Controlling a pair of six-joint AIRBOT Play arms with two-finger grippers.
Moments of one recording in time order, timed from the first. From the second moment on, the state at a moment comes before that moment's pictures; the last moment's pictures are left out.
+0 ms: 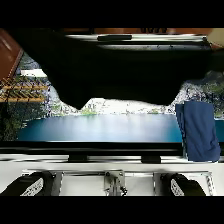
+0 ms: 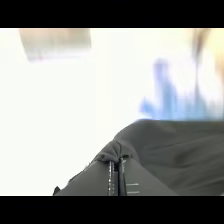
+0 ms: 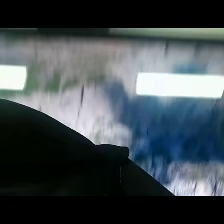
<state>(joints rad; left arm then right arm) 0.00 -0.99 1.94 1.06 -1.20 -1.48 -0.11 -0.82 1.49 -1.31 1.02 1.37</state>
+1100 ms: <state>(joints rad) 0.07 -0.91 1.24 1.48 -1.16 -1.67 -0.11 -1.14 1.28 -1.32 1.19 1.58</state>
